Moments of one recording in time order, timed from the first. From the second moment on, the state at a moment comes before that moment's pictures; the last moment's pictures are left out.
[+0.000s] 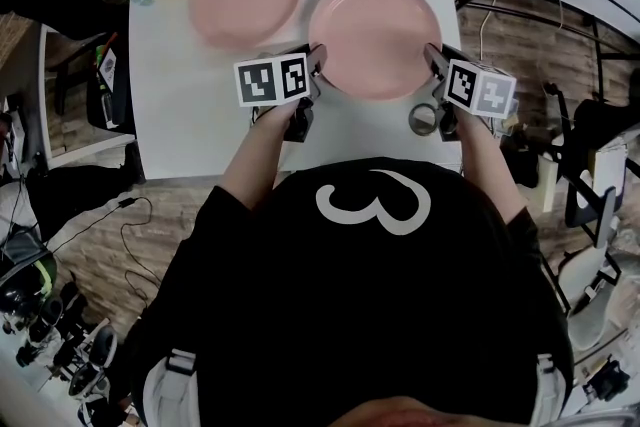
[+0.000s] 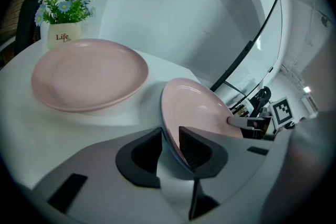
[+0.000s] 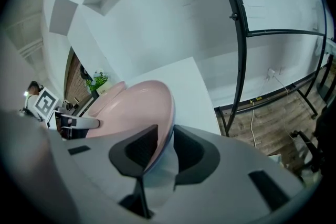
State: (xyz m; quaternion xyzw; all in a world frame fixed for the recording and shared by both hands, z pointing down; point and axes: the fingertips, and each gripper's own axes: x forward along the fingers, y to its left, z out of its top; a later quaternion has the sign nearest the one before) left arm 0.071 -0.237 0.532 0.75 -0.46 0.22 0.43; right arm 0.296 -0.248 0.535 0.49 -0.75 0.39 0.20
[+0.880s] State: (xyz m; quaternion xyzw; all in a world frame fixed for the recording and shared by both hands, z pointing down) left arm 0.073 -0.231 0.529 0.73 -0.47 0.24 0.43; right arm 0.301 -0.247 0.533 0.51 -0.74 0.37 0.23
